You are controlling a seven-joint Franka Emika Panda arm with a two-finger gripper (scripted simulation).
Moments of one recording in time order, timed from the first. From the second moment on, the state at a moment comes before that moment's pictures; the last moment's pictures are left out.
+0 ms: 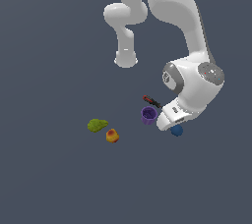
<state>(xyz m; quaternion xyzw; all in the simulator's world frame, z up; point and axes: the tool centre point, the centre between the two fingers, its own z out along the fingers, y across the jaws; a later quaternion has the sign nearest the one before) 0.045 0.215 0.106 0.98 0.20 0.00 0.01</state>
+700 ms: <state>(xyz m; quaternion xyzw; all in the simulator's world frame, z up) 0.040 0.244 0.077 0.97 0.23 0.00 0.00</state>
